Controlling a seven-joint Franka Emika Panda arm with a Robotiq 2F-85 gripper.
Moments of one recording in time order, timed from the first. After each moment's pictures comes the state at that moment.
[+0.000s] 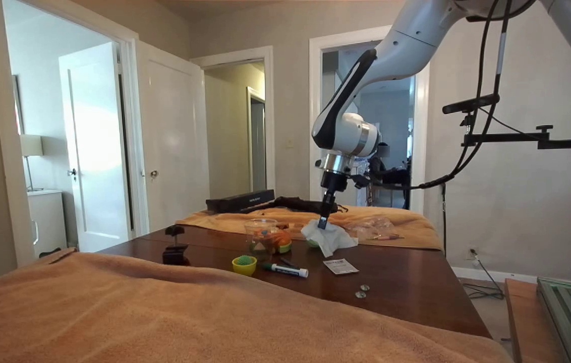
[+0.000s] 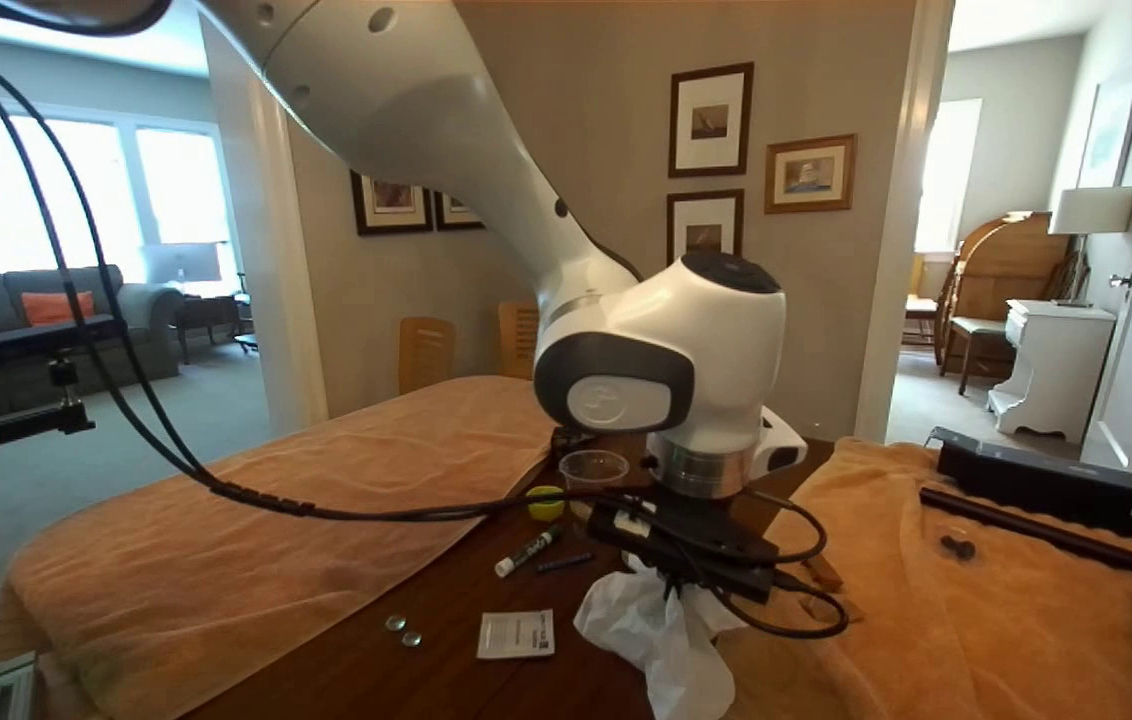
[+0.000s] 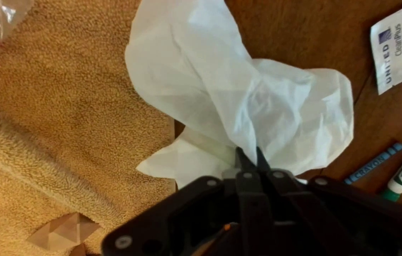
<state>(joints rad) -0.35 0.44 -0.01 -2.05 0.46 2.54 -1.13</state>
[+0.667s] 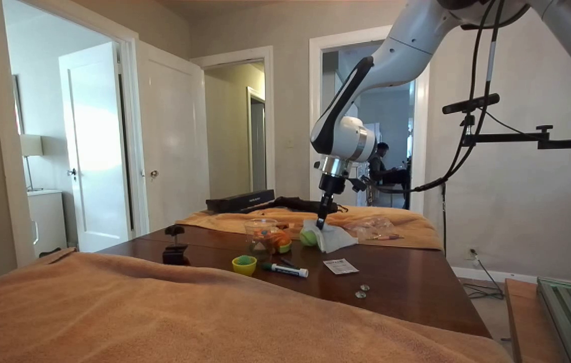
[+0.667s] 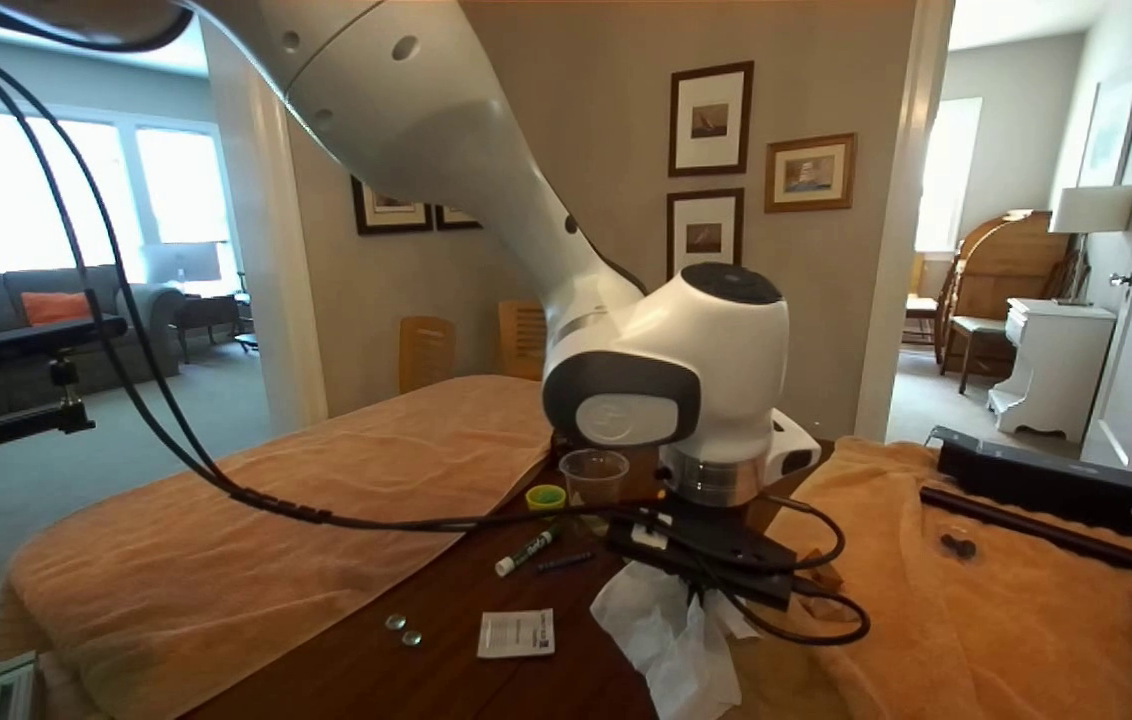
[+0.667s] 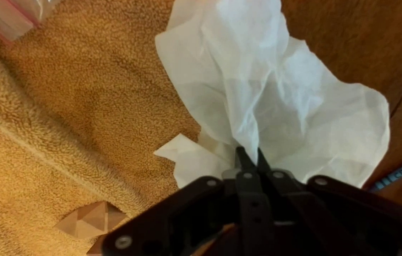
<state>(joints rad) -0.37 0.49 0.01 -2.03 0.45 2.63 -1.14</state>
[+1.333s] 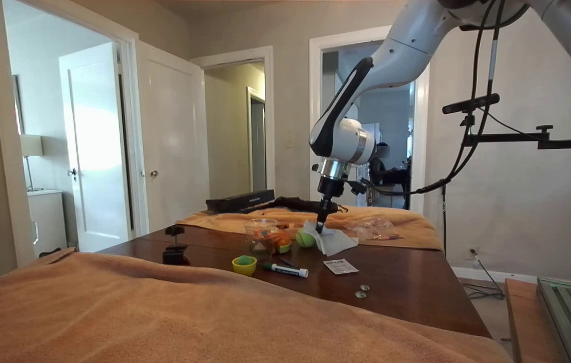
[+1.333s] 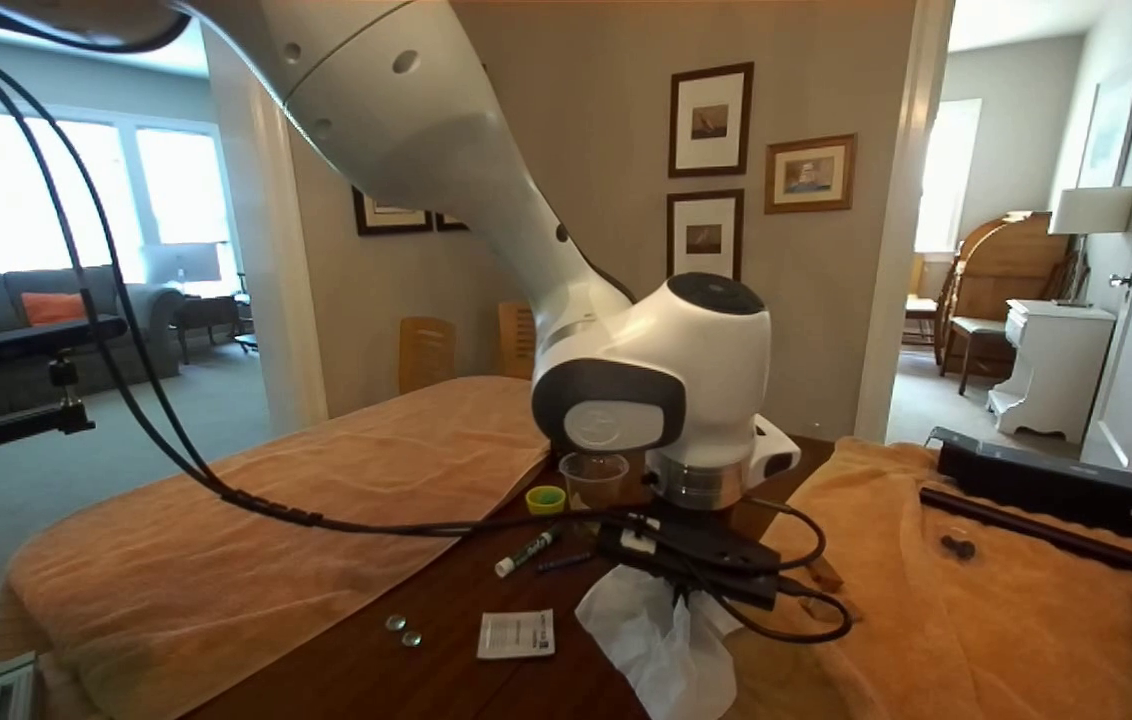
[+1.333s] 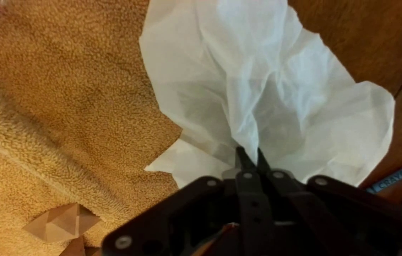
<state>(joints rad) -0.38 0.49 0.04 -2.05 0.44 2.64 -1.17</state>
